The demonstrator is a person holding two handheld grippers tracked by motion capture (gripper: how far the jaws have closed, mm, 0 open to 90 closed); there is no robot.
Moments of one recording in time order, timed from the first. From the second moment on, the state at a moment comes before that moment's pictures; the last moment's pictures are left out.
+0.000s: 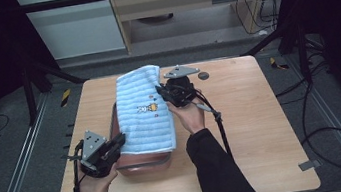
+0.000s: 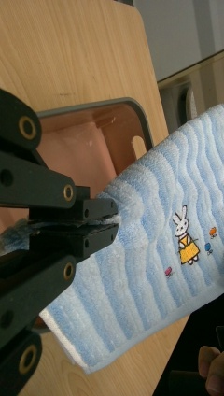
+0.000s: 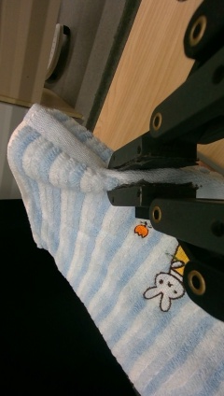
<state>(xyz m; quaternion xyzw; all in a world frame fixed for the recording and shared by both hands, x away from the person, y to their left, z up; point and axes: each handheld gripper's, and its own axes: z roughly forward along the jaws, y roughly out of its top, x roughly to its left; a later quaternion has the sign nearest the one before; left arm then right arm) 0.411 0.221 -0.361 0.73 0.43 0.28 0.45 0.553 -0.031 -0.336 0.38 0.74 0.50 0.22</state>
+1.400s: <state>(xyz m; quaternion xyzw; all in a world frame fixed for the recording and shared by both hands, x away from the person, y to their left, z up) 0.428 0.242 -0.425 0.76 0.47 0.25 0.38 0.570 0.004 -0.417 0.40 0.78 0.45 0.19</state>
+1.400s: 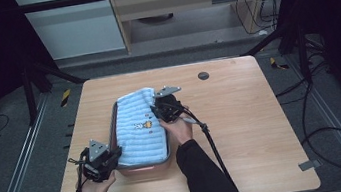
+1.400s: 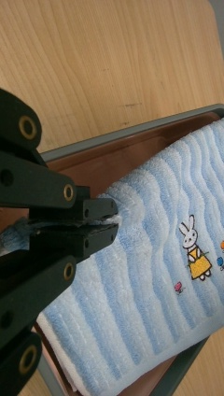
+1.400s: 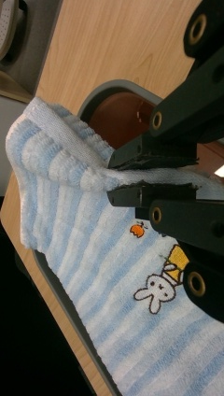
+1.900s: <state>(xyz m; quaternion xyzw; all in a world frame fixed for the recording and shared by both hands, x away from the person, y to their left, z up) 0.434 0.243 -0.433 0.76 0.48 0.25 0.36 0.565 0.008 -0.433 0.39 0.80 0.41 0.21</state>
